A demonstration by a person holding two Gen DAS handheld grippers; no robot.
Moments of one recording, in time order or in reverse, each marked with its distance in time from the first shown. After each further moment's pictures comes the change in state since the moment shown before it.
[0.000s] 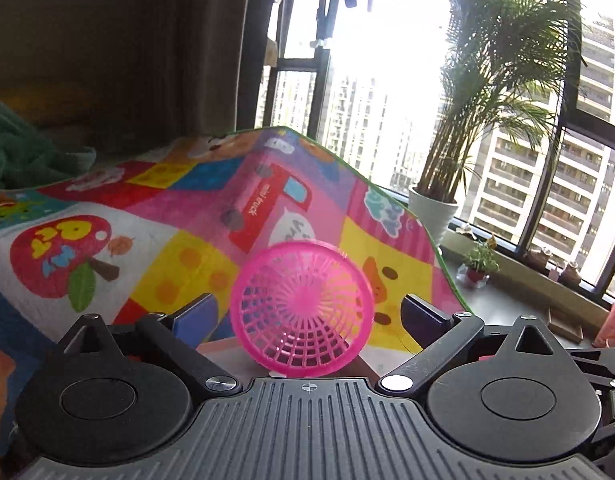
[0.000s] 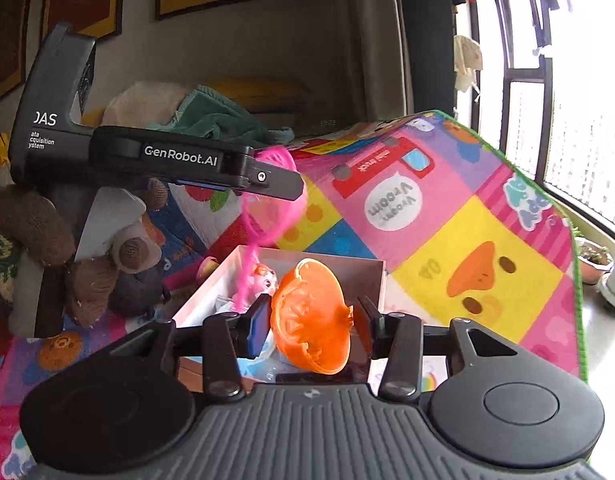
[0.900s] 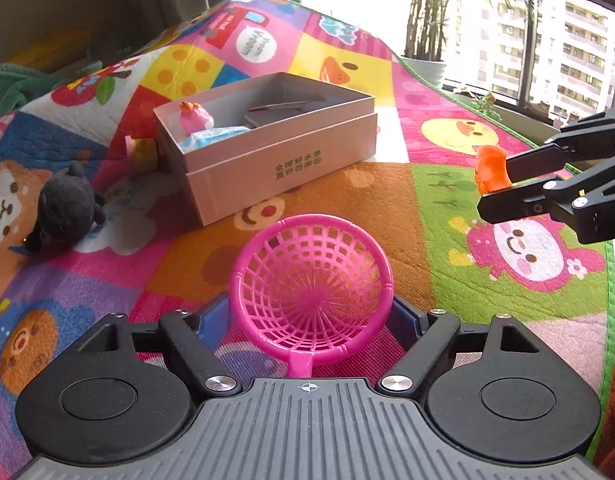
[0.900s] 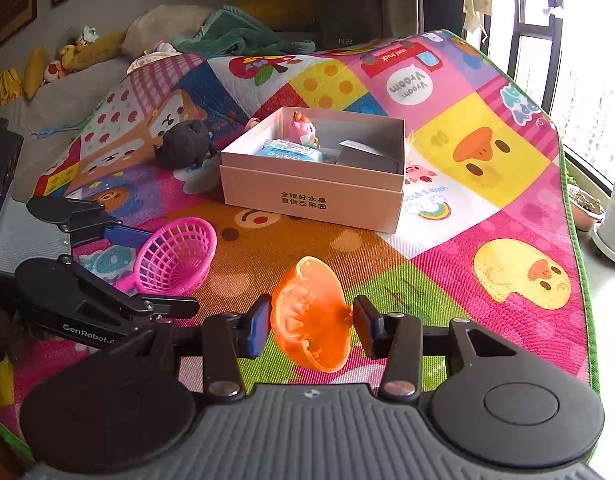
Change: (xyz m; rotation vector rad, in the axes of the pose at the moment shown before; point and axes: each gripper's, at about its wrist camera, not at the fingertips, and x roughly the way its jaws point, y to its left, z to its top) left arm -0.122 -0.064 -0.215 0.236 0.258 0.093; right arm -0.103 0.056 -0.123 -0.051 0.197 -0.029
